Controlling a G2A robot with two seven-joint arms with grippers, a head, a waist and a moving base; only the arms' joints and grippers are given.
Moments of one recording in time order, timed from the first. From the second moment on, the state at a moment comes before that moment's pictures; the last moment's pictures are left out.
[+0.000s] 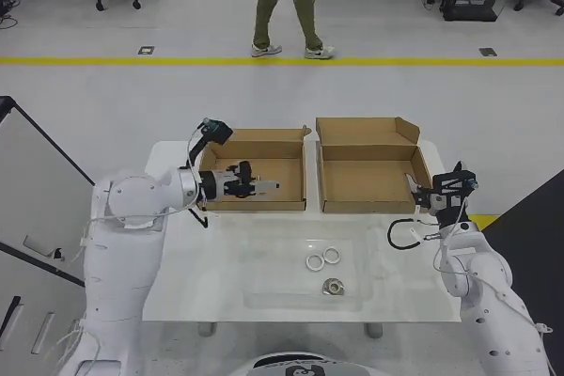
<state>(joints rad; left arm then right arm) 1.24 -1.32 -1.50 -1.81 0.33 -0.26 -1.32 -1.73 -1.15 1.60 -1.80 -1.33 0.00 0.00</state>
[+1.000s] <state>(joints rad) 1.40 -1.28 -1.62 -1.94 0.15 -0.34 -1.37 -1.74 -1.13 1.63 -1.86 -1.52 -0.20 0.04</state>
